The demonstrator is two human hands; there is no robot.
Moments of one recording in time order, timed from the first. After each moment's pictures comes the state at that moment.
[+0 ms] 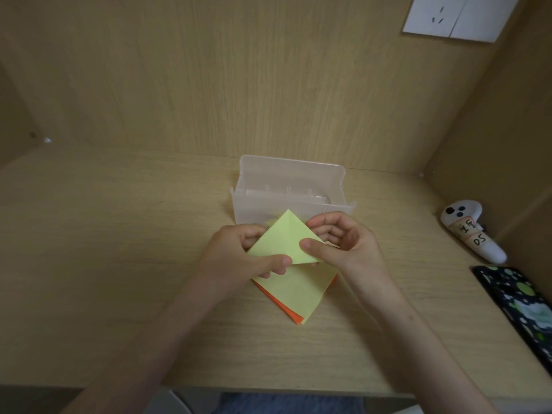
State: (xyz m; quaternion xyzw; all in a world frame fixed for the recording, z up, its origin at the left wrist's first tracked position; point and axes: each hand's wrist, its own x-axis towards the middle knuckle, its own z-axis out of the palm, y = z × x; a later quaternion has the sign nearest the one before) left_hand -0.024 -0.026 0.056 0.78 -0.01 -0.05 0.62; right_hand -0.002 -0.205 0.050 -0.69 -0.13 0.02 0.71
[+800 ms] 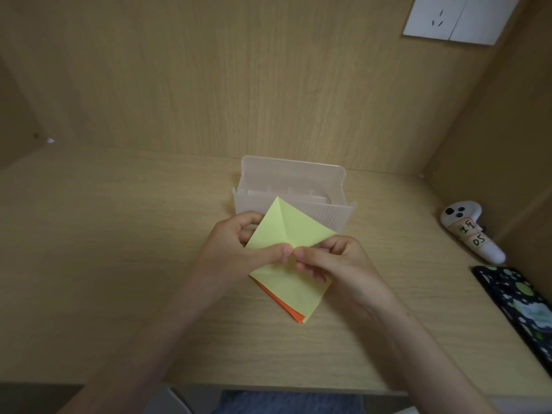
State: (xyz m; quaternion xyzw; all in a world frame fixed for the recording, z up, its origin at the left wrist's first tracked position) left_hand -0.031 -0.025 0.068 0.77 -0.01 0.00 0.64; right_hand -0.013 -0.197 0.050 -0.70 -0.09 0.12 0.70
